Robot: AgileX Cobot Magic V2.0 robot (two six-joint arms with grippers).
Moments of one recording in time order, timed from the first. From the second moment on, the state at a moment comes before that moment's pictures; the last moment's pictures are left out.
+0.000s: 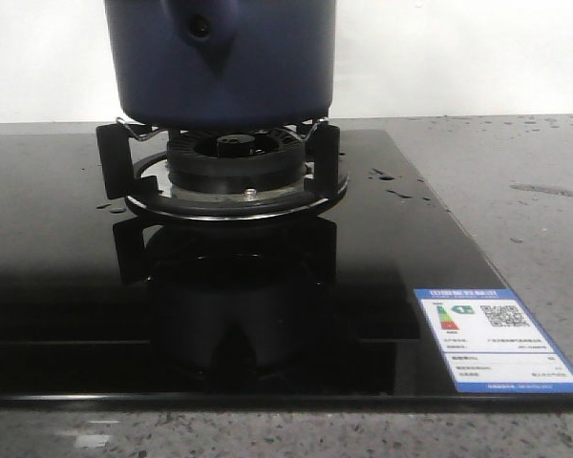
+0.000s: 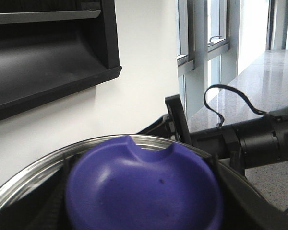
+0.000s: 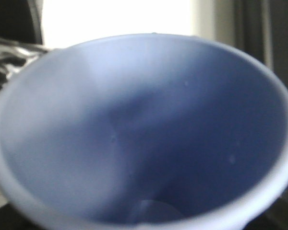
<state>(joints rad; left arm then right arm) -0.04 1.26 -1.33 -1.51 0.97 1.55 0.46 1.55 -1.35 -1.31 0.03 -0.20</state>
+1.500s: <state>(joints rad) -0.14 1.31 -1.33 -1.52 0.95 1.56 0.39 1.32 -1.22 -1.12 0.24 0.55</state>
